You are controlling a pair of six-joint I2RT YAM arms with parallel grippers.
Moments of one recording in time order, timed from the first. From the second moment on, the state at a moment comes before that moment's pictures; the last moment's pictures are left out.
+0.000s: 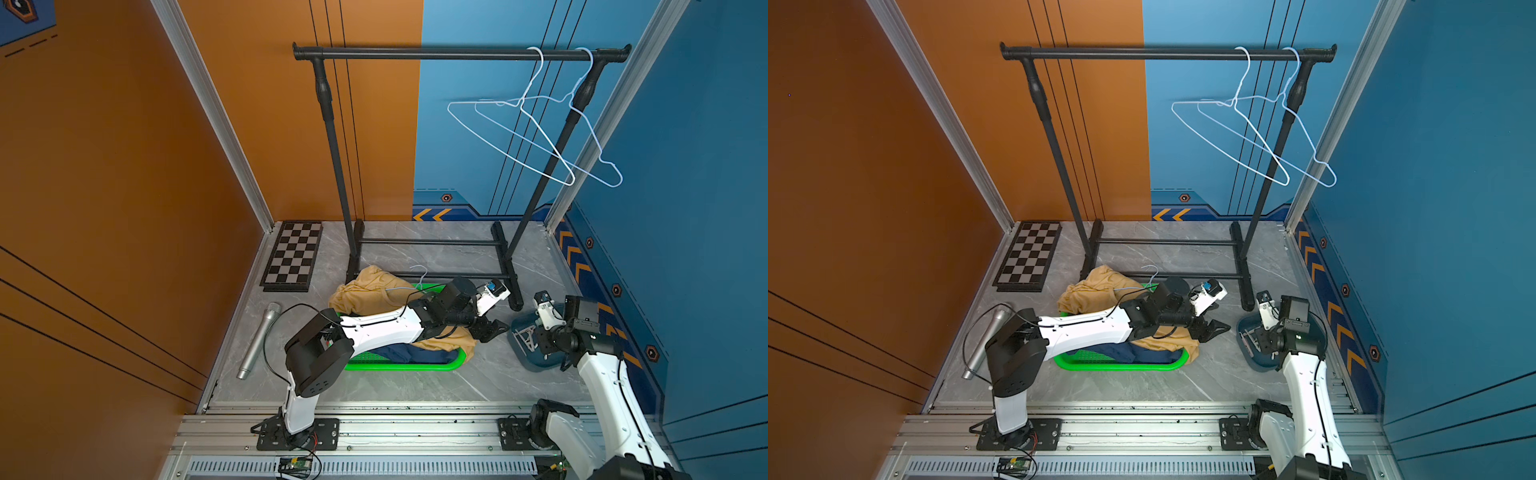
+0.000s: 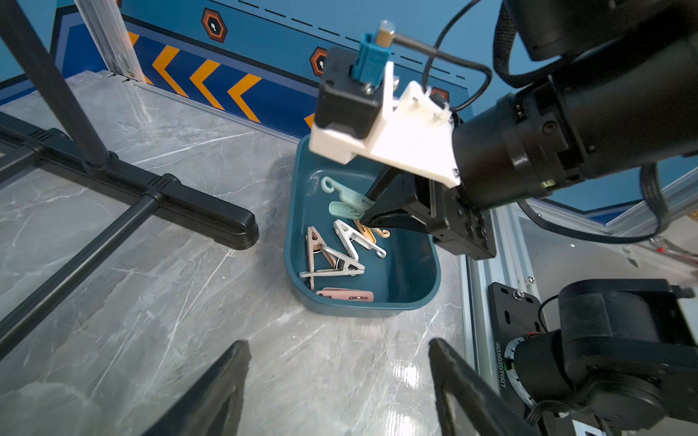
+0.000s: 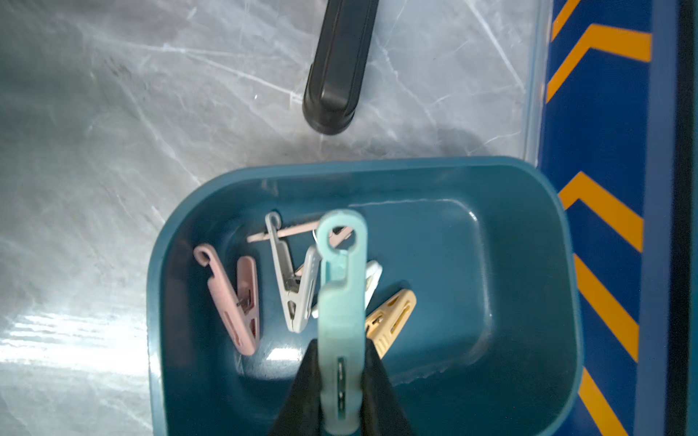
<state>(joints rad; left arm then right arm) -1.06 1.93 1.41 0.09 0.29 -0.07 -0.24 0.90 0.63 -0.76 -0.02 -0.50</state>
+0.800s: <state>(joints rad) -1.09 2.05 1.57 -0.11 0.22 0.04 -0.24 1.11 0.62 -0.79 -0.01 -0.57</state>
